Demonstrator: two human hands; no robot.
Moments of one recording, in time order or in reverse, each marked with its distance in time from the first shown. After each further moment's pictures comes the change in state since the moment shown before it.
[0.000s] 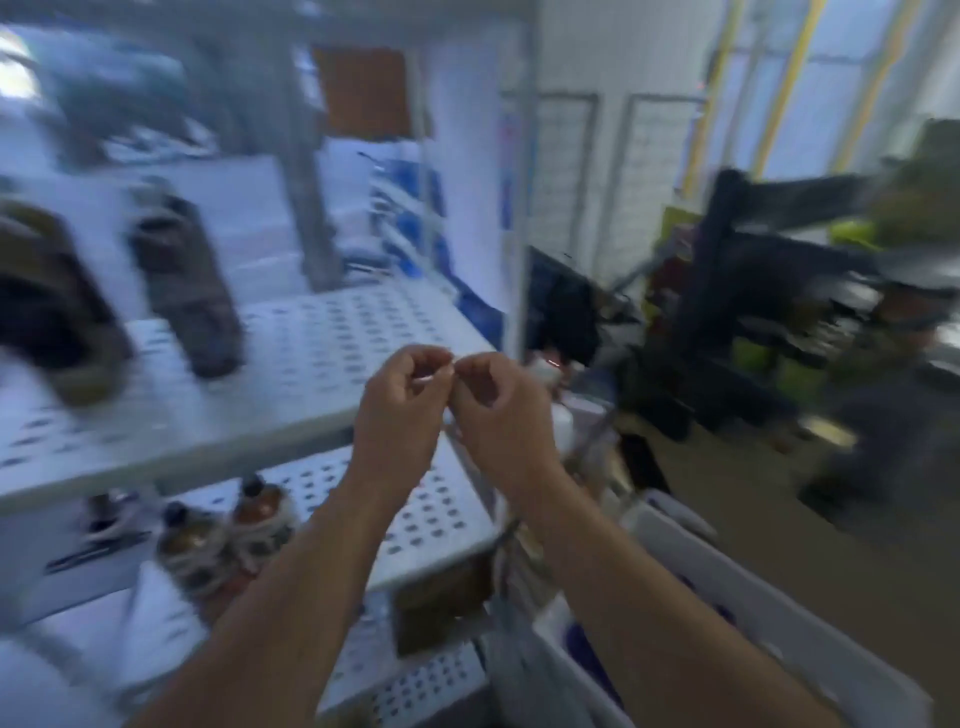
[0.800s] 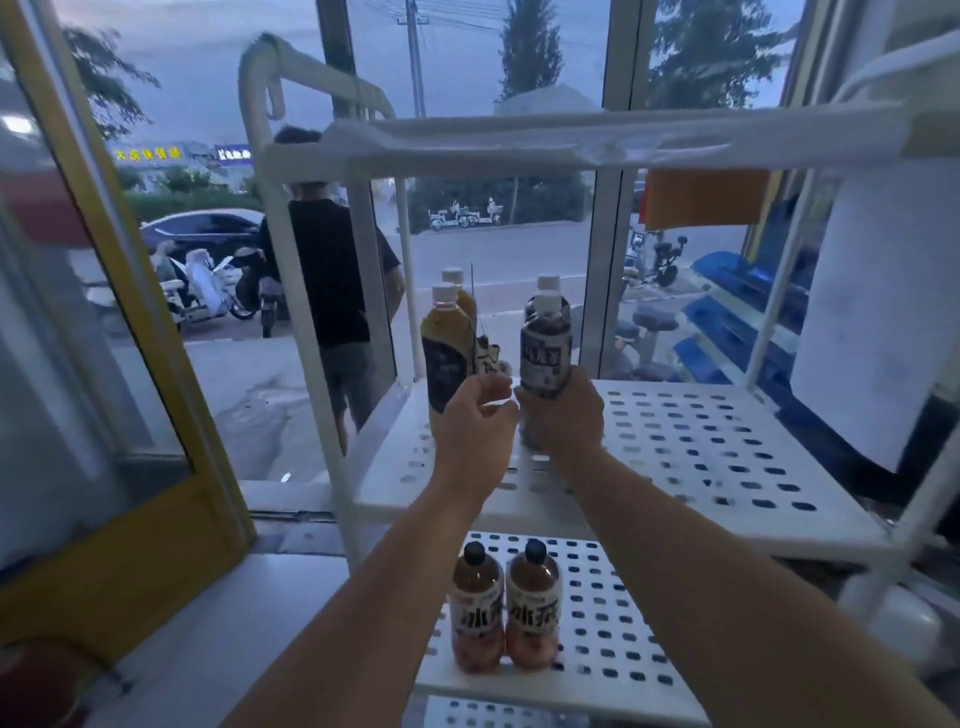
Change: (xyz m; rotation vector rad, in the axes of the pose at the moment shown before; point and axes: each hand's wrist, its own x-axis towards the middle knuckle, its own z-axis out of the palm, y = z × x) left_hand 0.069 0.005 -0.237 0.267 0.445 -0.027; right_hand 0.090 -0.078 0.303 -0.015 -0.193 -0.003
